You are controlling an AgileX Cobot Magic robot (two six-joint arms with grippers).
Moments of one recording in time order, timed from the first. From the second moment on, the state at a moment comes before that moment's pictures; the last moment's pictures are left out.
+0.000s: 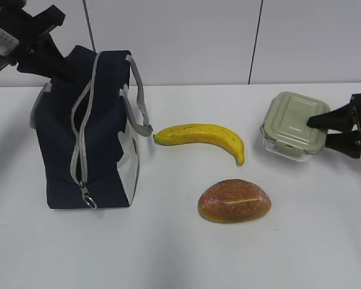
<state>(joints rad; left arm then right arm) -0.03 1.85 -1.63 -0.64 1.16 0.26 -0.44 2.06 -1.05 1.49 1.09 -1.22</state>
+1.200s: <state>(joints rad) -0.03 1.85 -1.63 -0.76 1.14 0.25 0.21 1.96 -1.80 1.08 1.22 -0.41</state>
